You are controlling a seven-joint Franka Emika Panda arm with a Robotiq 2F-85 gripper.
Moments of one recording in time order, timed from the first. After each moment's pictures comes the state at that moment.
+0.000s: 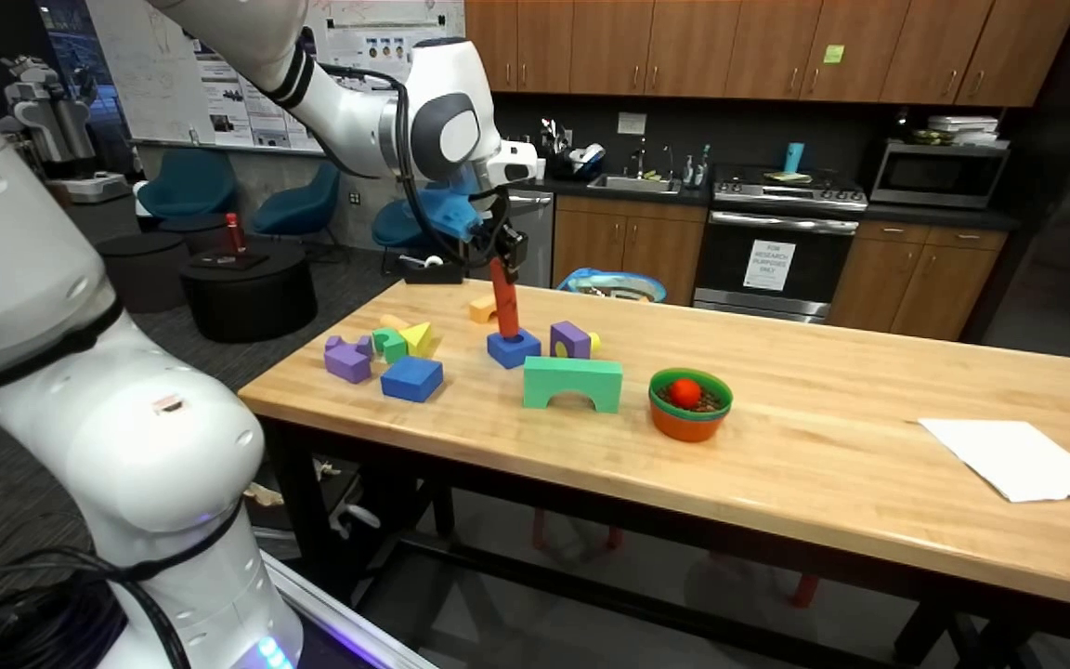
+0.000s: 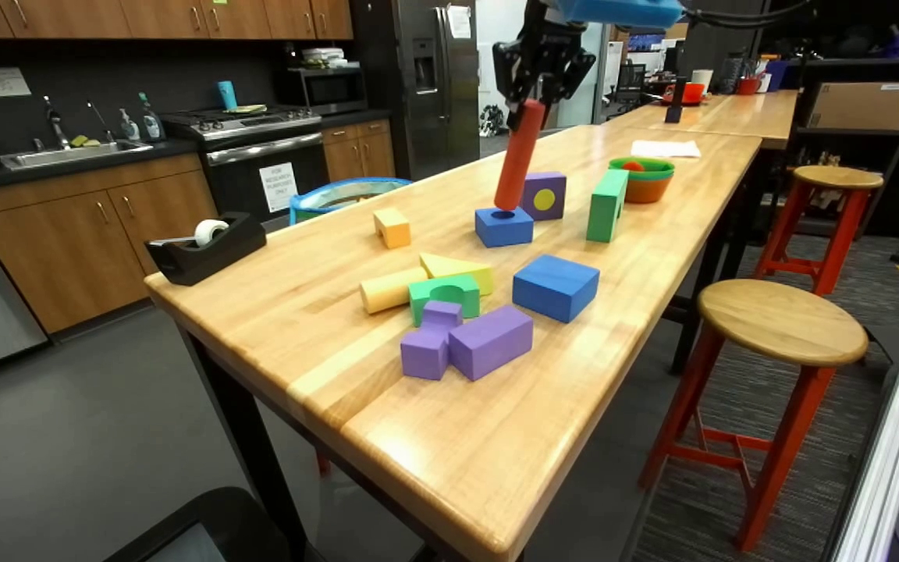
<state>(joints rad) -0.07 -0.28 0.01 -2.44 -0.04 2.53 0.28</state>
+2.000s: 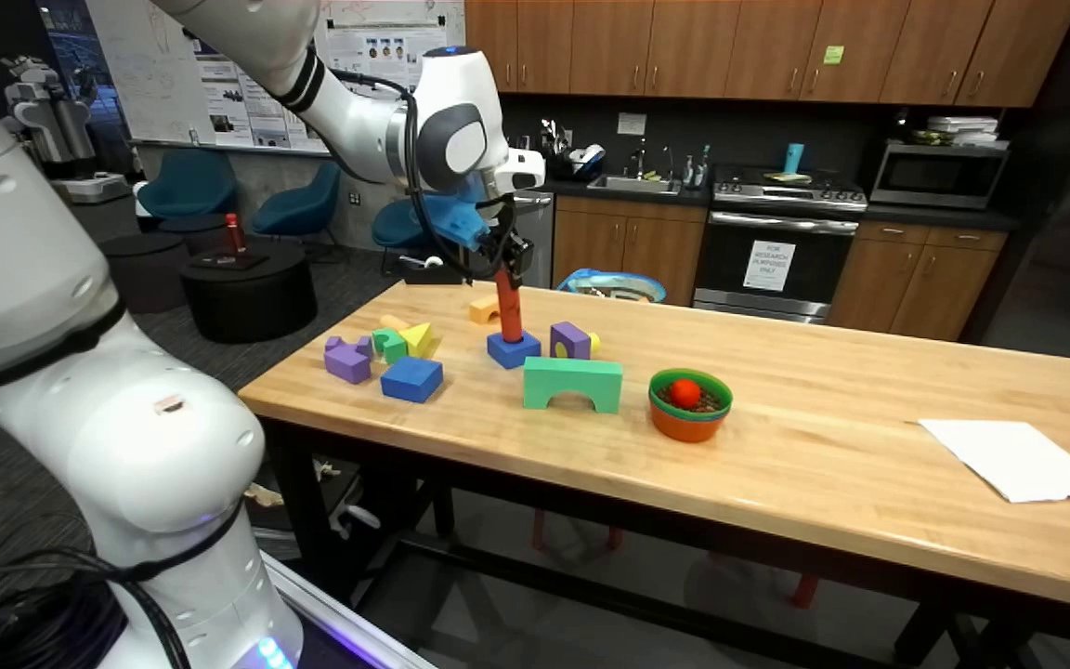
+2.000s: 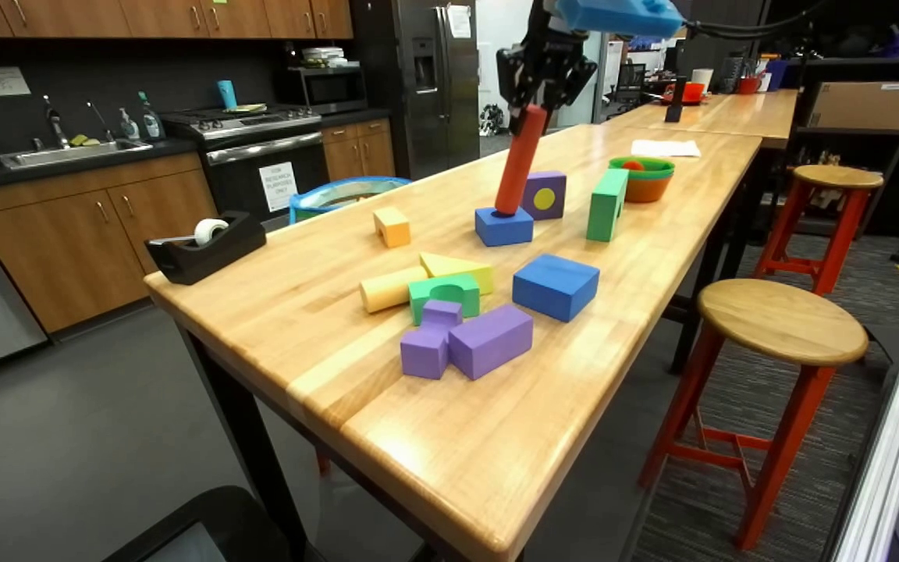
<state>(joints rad) -0.07 -0.26 -0.01 -2.44 -0.01 2.56 0.24</state>
